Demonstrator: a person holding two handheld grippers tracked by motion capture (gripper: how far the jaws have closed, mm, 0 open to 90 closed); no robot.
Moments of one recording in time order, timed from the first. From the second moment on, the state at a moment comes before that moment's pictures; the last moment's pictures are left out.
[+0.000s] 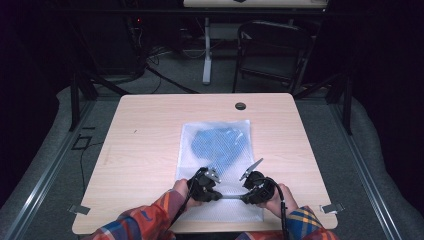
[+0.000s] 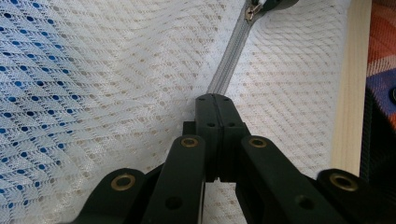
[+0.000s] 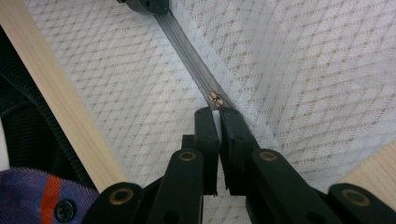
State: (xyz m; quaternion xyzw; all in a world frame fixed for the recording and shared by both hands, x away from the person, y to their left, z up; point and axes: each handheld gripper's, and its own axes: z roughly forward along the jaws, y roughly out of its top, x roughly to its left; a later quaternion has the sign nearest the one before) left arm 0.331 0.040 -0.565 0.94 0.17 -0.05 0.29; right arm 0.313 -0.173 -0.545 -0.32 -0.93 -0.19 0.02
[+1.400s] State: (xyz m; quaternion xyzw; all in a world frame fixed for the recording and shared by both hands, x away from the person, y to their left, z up) left arm 0.332 0.016 -0.569 0.93 0.16 -0.02 0.32; right arm 0.309 -0.174 -0.546 -0.33 -0.93 -0.18 0.00
